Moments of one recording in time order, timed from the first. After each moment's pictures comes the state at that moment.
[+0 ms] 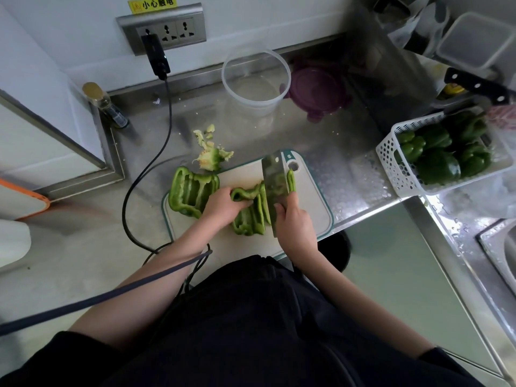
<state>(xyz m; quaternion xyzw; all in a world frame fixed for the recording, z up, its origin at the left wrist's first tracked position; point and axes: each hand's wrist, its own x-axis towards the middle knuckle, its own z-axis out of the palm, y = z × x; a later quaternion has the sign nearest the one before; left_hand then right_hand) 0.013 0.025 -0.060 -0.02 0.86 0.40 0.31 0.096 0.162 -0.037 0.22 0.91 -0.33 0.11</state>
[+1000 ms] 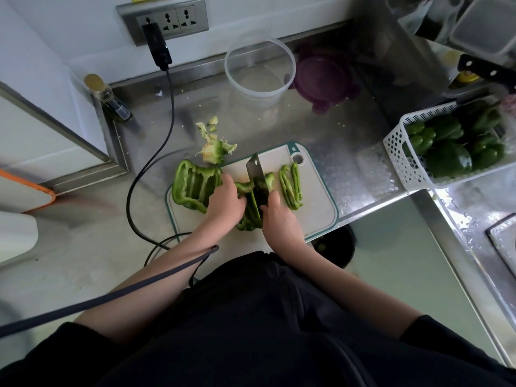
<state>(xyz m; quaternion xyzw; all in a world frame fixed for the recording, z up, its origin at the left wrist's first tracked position) 0.024 0.031 -0.060 0.01 0.94 0.27 0.22 0.091 0.138 -0.051 0.16 0.92 -0.30 0.18</state>
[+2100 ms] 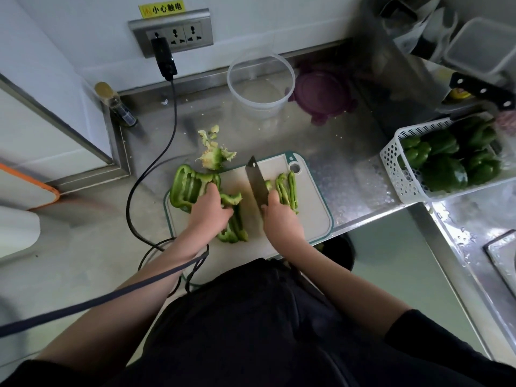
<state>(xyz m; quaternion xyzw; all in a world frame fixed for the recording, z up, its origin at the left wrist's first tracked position) 0.031 0.008 -0.050 -0.01 0.93 0.28 0.22 0.078 0.158 -0.047 0.14 0.94 -0.26 0.19</state>
